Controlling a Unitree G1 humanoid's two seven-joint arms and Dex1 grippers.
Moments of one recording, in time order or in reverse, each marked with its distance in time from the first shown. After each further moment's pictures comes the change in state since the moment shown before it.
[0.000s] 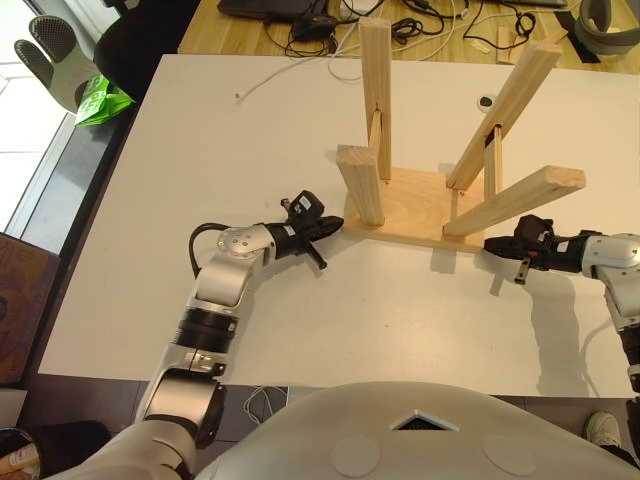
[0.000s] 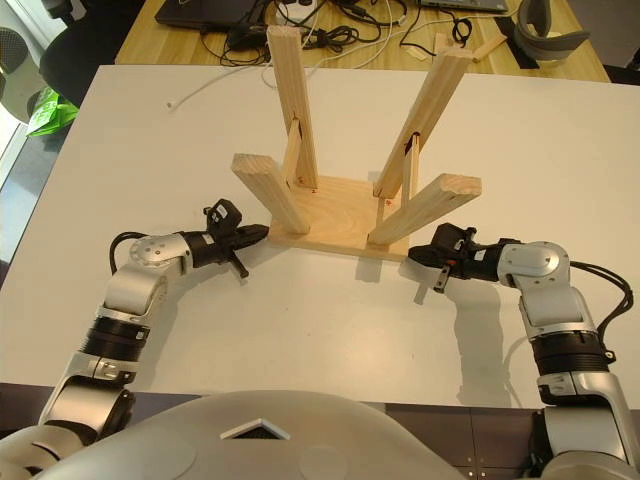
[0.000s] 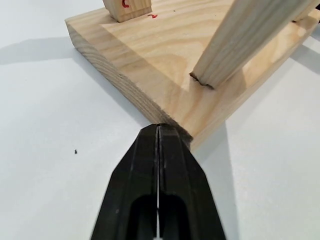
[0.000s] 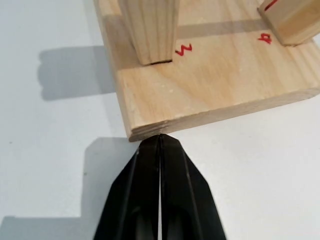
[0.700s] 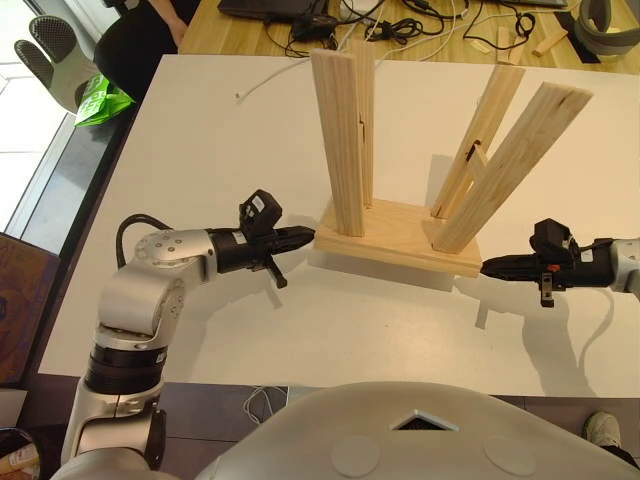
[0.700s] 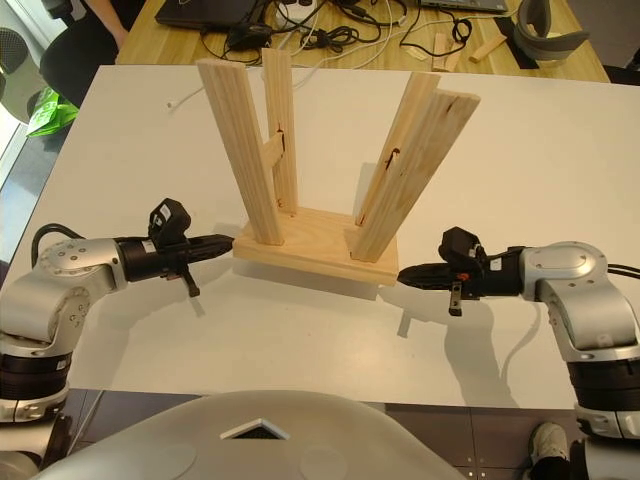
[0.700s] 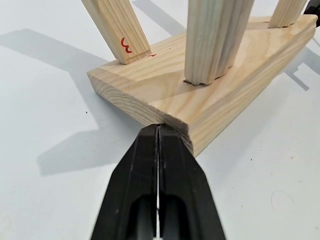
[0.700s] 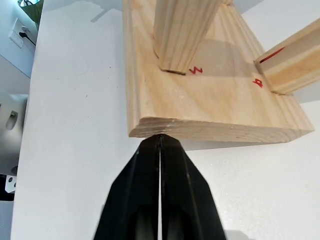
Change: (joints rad) left arm 0.121 0.241 0.206 -0.465 -0.282 0.425 -0.073; right arm 0.132 -0.122 -0.121 -0.456 0.281 0.434 0.165
